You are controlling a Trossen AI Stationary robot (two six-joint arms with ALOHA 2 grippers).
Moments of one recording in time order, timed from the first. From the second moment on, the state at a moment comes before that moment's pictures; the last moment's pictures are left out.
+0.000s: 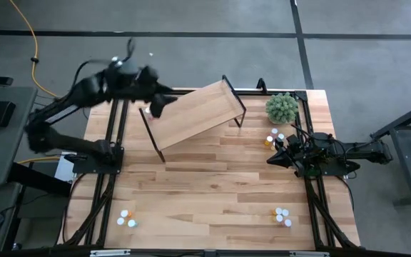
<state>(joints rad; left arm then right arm) 0.51 1.09 1.35 -0.65 0.12 -0.25 0.02 0.02 0.01 0.04 -0.28 0.54</state>
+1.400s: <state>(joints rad) 0.06 0.74 0.77 0.07 -0.10 -0.26 0.01 0.45 0.52 -0.10 0.31 0.45</state>
